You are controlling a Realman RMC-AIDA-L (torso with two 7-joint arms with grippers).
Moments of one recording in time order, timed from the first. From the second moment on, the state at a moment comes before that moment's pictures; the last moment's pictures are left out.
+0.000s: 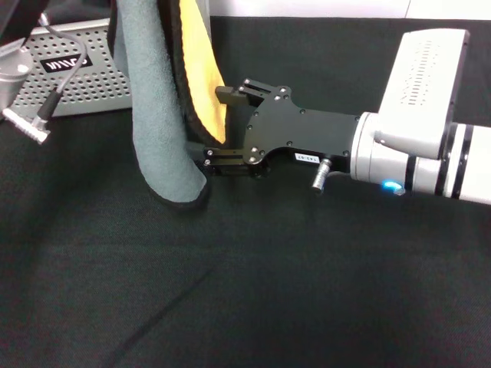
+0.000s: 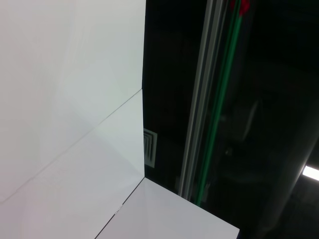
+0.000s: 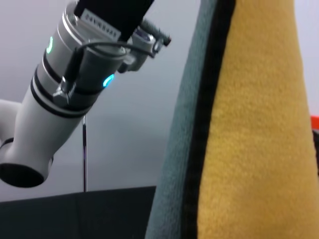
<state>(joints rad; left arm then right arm) -0.53 -2.10 1.01 0.42 0.74 1.91 -1.71 0.49 2.03 -1.95 -1.03 2.14 0.76 -1.93</state>
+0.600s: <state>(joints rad) -0.50 -2.10 1.00 0.42 0.73 1.91 -1.70 0.42 2.02 -1.94 -1.09 2.11 0.76 -1.92</state>
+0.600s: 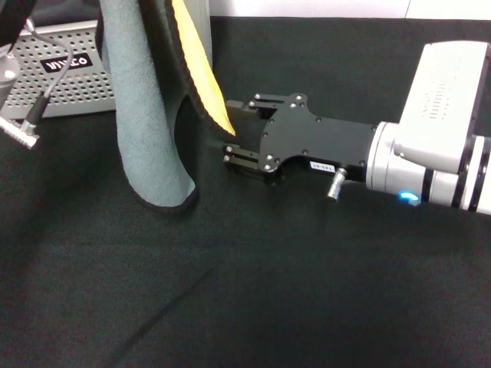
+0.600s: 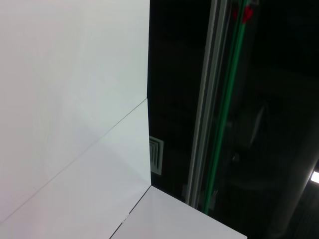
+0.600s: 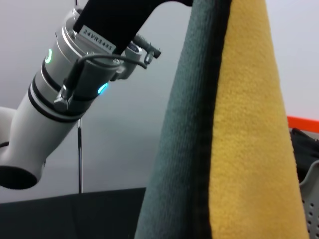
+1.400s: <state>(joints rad) -0.50 -2.10 1.00 0.42 0.73 1.91 -1.71 0.39 2.02 -1.91 -1.10 2.06 0.76 -1.92</state>
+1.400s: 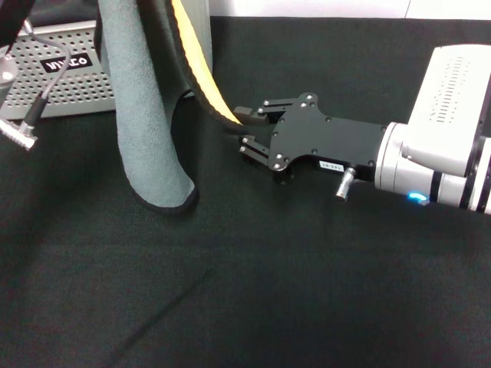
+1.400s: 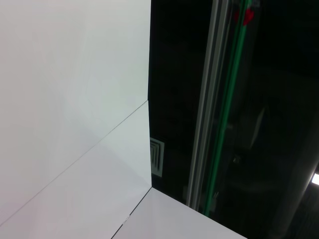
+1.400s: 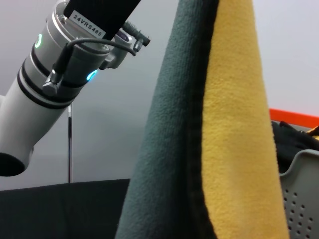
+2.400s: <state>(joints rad) -0.41 -2.06 1.00 0.43 0.75 1.91 -1.70 0.33 2.01 -1.80 -1.31 1.77 0.81 -1.67</state>
